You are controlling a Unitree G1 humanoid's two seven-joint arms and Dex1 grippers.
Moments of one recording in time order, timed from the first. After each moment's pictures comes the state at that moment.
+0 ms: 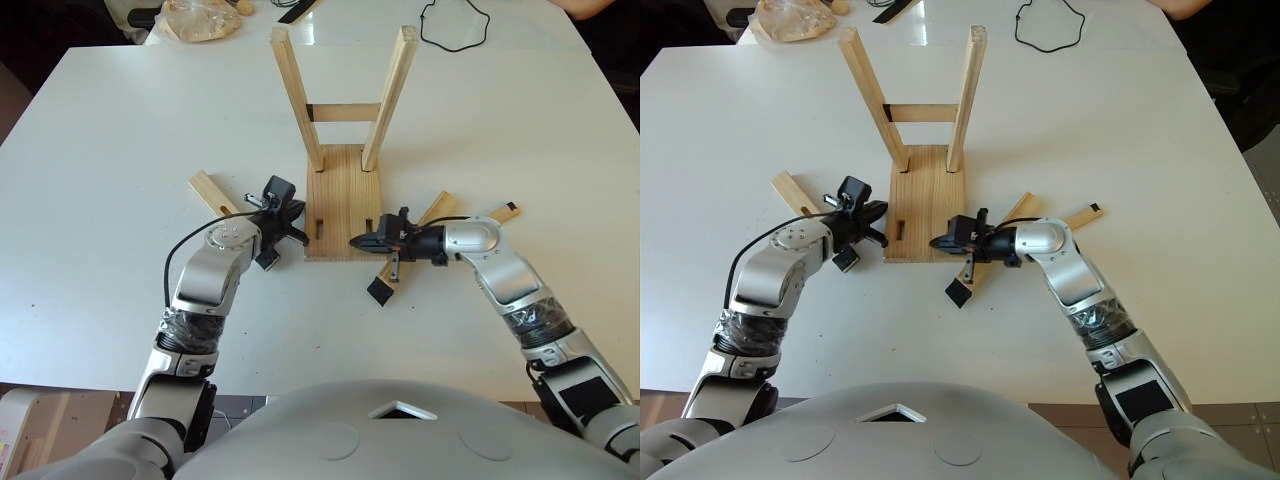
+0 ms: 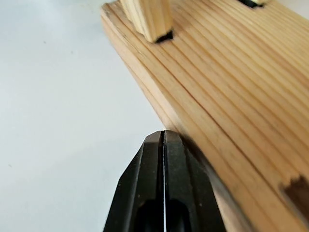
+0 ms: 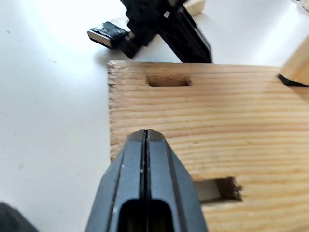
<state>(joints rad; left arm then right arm) -0.17 0.32 -0.14 -0.13 -0.17 0.74 -0.37 -0.21 -0.43 0.42 0.01 0.04 0.15 1.01</state>
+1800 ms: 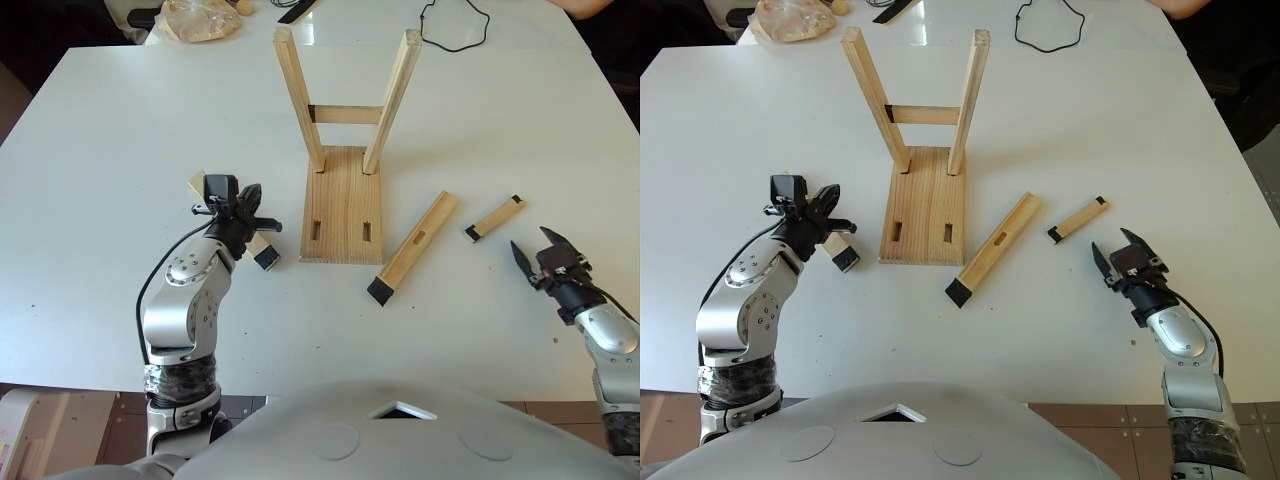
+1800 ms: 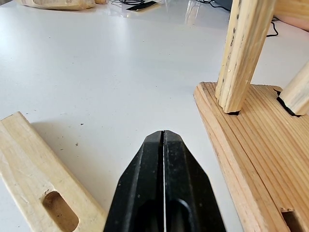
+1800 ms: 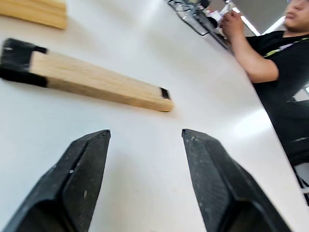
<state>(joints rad) 0.06 0.16 0.13 -0.46 -0.29 0.73 -0.16 0.38 -0.55 -0.24 0.07 -0.05 -0.26 0.34</state>
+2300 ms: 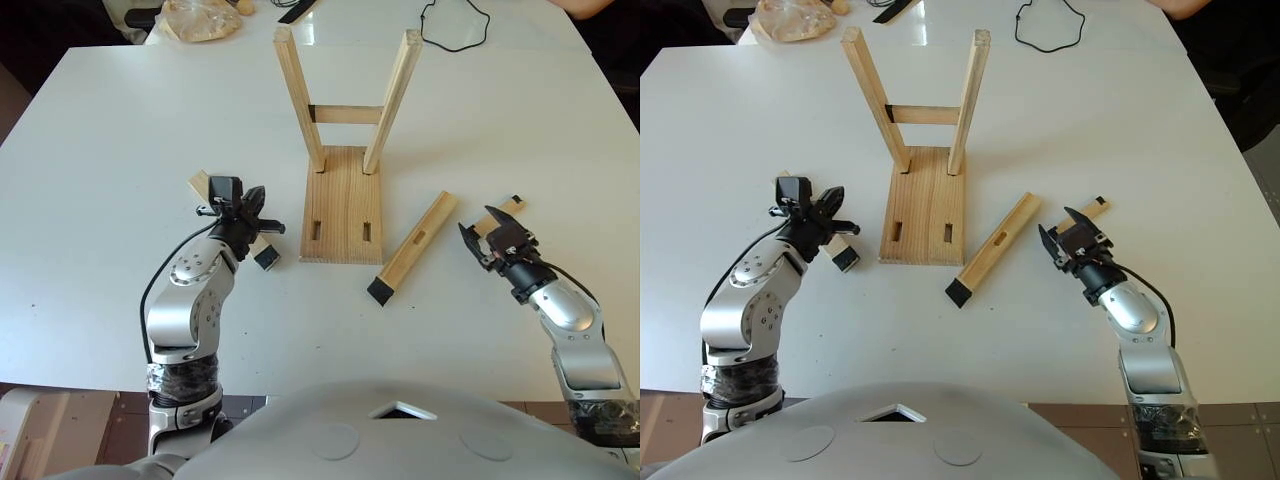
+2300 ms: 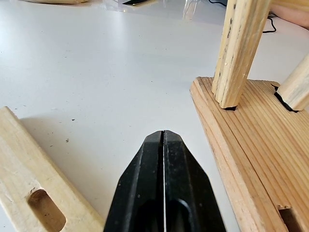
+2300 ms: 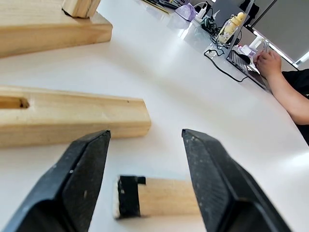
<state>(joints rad) 0.06 0.16 0.11 -0.43 -0.29 0.72 -0.16 0.29 -0.48 -0.03 -0.22 -0.09 0.00 0.39</state>
